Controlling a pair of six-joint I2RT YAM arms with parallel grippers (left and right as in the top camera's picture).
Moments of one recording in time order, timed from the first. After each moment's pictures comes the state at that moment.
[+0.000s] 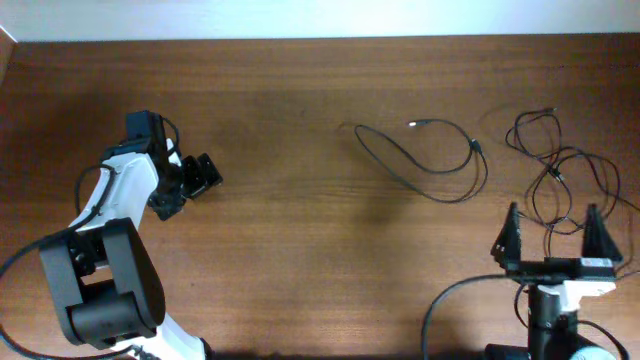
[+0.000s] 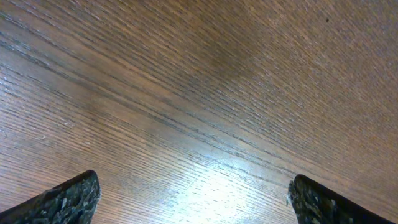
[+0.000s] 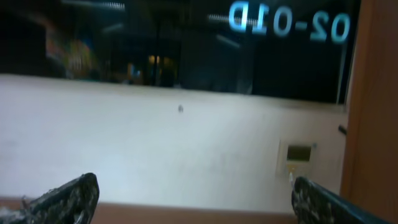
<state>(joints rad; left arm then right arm) 0.22 1.82 1.19 -0.78 0.16 -0.37 -0.10 0.01 0.27 0.10 -0.07 -0.06</state>
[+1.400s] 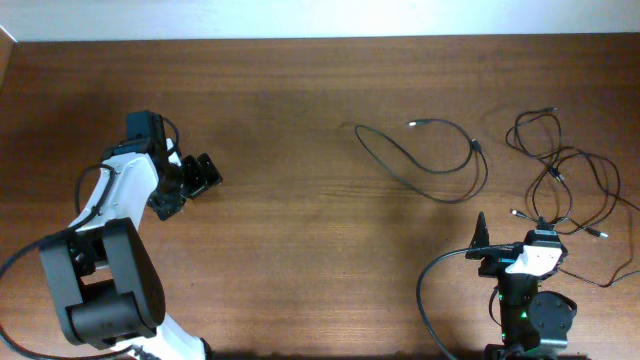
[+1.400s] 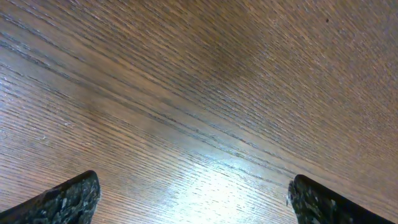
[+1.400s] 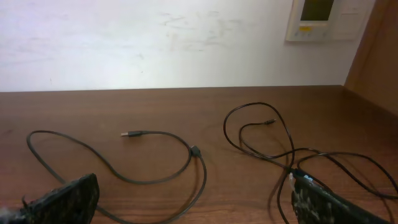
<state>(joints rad) 0.22 1.82 1.19 -0.78 0.16 -0.37 -0.09 0.01 0.01 -0.07 0.00 0.00</state>
